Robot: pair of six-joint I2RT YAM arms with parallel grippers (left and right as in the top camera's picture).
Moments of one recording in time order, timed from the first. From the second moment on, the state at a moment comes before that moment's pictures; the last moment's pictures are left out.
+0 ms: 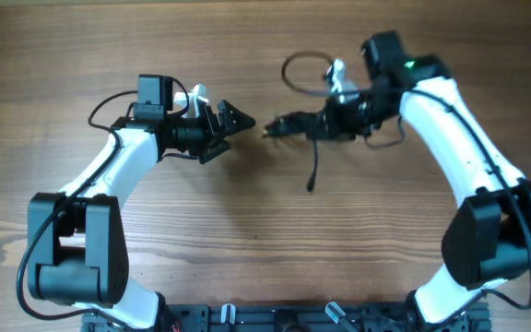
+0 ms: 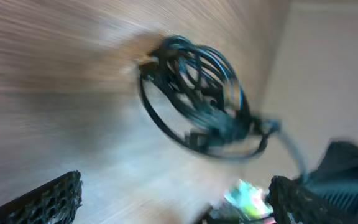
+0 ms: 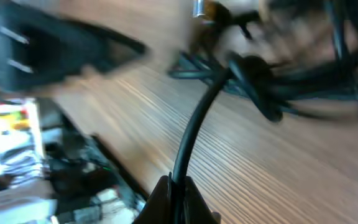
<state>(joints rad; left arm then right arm) -0.09 1.74 1.03 -0.38 0.89 -0.60 0.23 1.83 1.53 -1.11 -0.78 0.05</state>
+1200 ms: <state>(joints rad) -0.14 1.74 1.02 -0.11 0.98 -1.80 0.28 1.83 1.56 -0.57 -1.11 0.68</state>
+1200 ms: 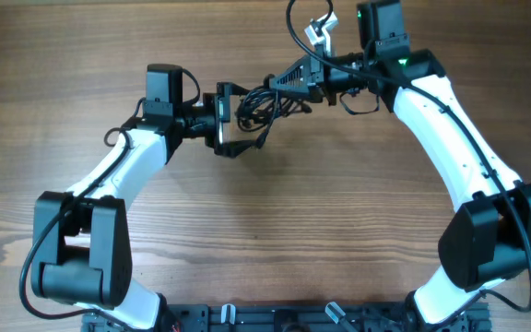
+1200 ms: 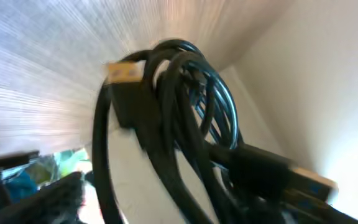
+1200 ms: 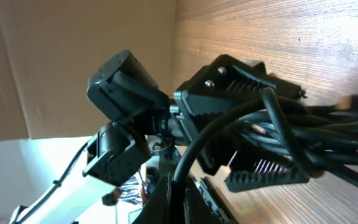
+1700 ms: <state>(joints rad) -0.14 1.74 1.03 -0.09 0.78 -1.59 0.31 1.83 1.56 -0.65 -1.23 0.58</state>
